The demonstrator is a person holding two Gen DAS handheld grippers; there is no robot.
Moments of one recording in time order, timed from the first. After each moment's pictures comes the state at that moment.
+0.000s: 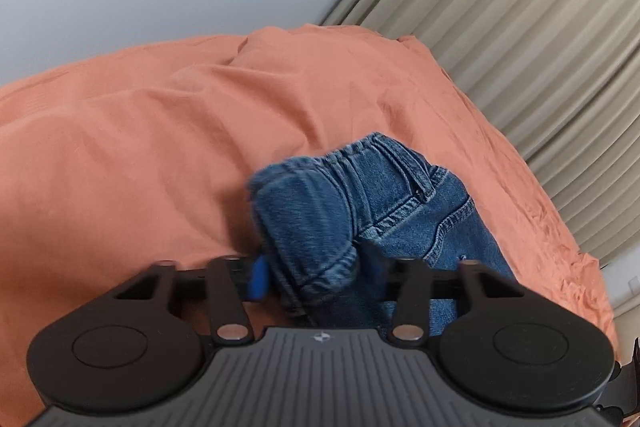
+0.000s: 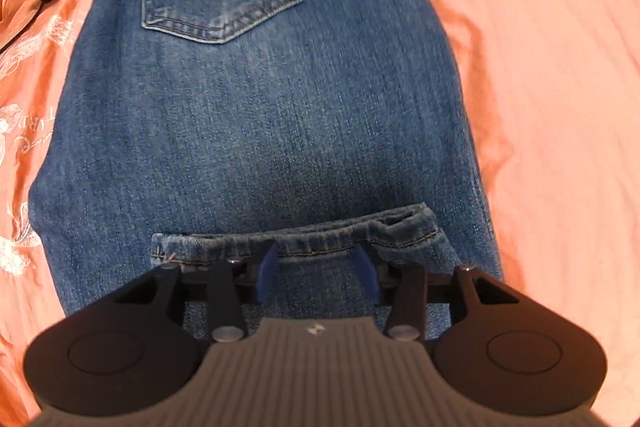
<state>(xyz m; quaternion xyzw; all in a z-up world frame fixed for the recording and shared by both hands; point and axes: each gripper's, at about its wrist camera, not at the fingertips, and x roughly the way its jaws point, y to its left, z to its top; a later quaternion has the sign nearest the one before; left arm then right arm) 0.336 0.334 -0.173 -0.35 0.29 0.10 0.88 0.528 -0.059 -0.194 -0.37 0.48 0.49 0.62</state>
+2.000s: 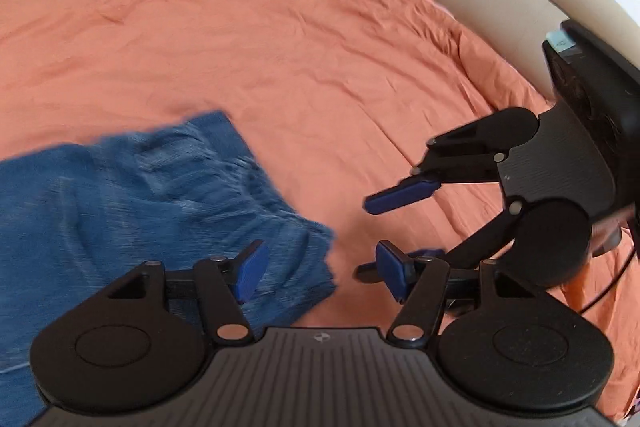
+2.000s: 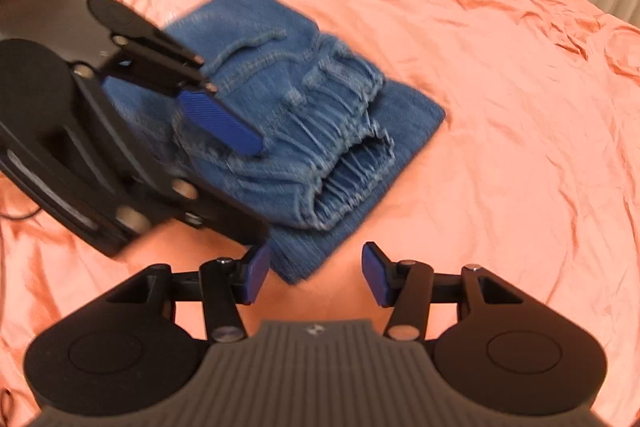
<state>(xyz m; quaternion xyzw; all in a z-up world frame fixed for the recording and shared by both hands) 0.352 -0.169 -0.064 0.03 0.45 -0.37 0.81 0.375 -0.370 -0.113 -0.14 0.48 0.32 0.81</state>
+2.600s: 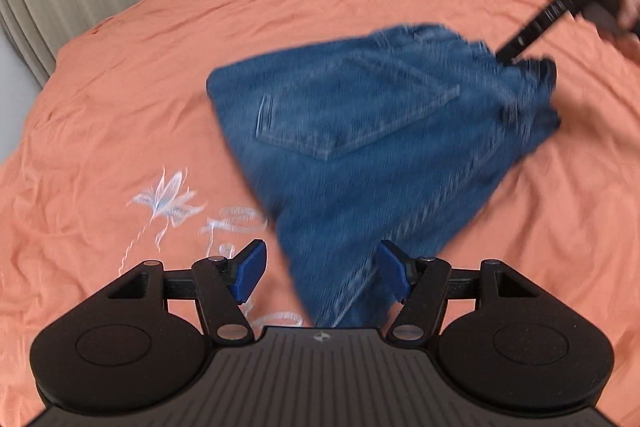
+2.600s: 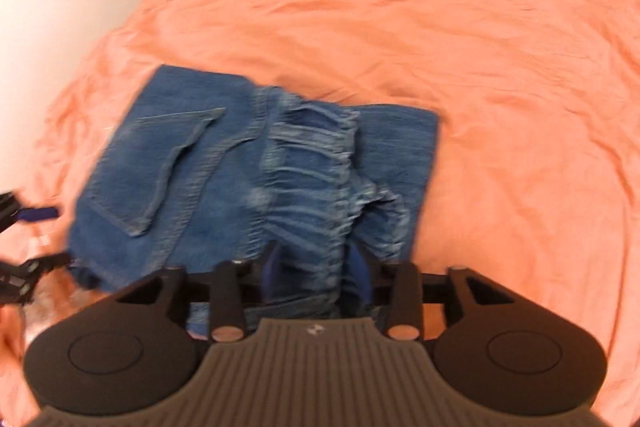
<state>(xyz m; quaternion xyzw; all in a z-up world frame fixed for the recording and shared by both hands) 0.288 0.005 -0.116 0.19 0.41 -0.19 0.87 0.445 -0.343 -0.138 0.03 0.53 0.21 0.82</state>
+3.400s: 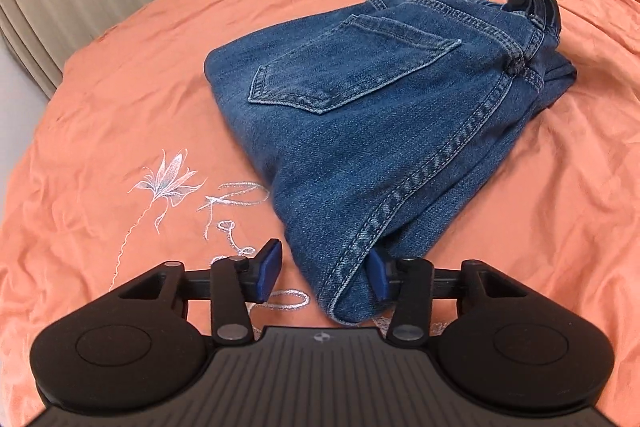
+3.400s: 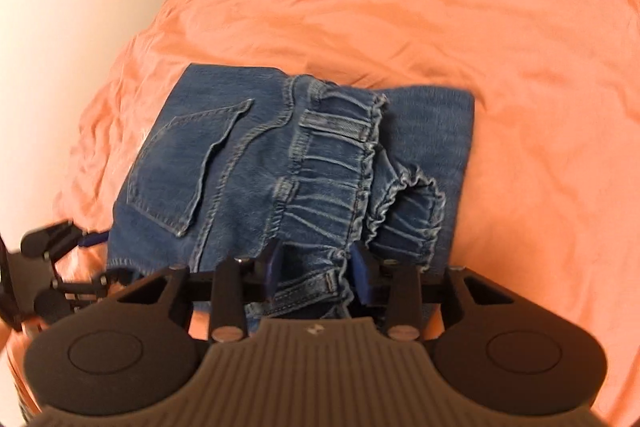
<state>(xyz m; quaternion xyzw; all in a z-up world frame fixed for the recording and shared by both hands) 0.274 0.004 -0.138 0.22 0.40 -0.17 0.87 0.448 -0.346 -0.132 0.08 0.55 0.27 0.79</state>
